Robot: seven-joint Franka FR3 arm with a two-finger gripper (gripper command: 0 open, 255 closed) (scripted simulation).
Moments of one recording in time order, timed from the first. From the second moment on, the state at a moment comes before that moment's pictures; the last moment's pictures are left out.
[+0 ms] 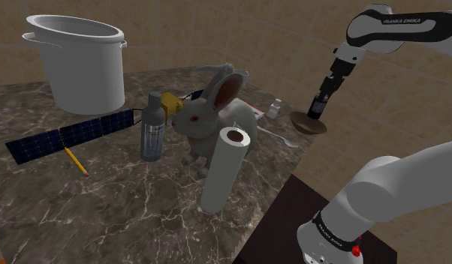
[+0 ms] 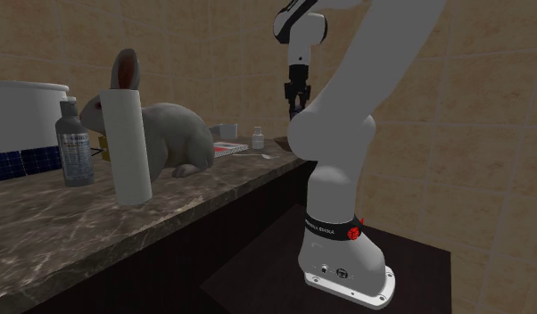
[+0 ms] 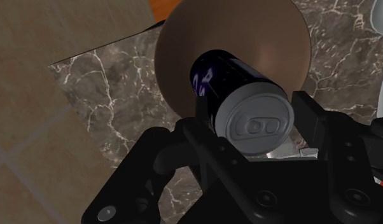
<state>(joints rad) -0.14 -0.49 -0.56 -2.19 -0.25 1.77 -0.48</state>
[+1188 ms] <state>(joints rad) -0.15 -0.48 -0.58 -2.29 -0.27 1.87 -0.48</state>
